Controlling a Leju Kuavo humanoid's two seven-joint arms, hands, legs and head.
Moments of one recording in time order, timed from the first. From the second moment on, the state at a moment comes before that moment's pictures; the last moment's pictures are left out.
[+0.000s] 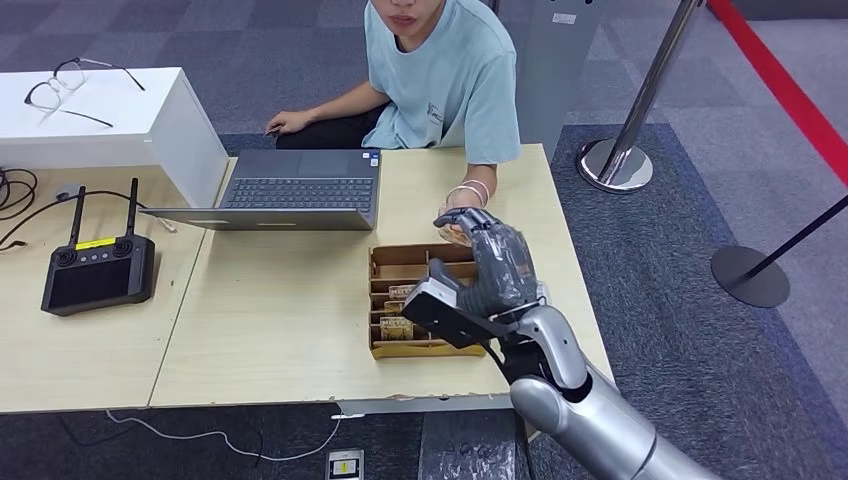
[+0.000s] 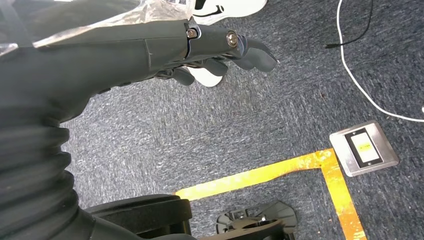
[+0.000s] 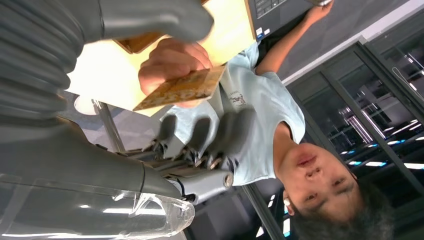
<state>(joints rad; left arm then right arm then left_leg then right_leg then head) -0.12 -0.02 -1.19 -0.21 0.60 0.66 0.09 -0.42 -0.24 0.74 -1.64 0.83 -0.52 0.39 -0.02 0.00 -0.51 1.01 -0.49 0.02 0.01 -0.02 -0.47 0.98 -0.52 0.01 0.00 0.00</state>
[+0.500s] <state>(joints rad) -0.12 -0.02 -1.19 -0.21 0.60 0.66 0.09 -0.42 -0.24 0.75 -1.62 0.83 -0.53 0.39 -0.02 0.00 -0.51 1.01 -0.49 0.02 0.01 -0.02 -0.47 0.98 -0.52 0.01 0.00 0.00</state>
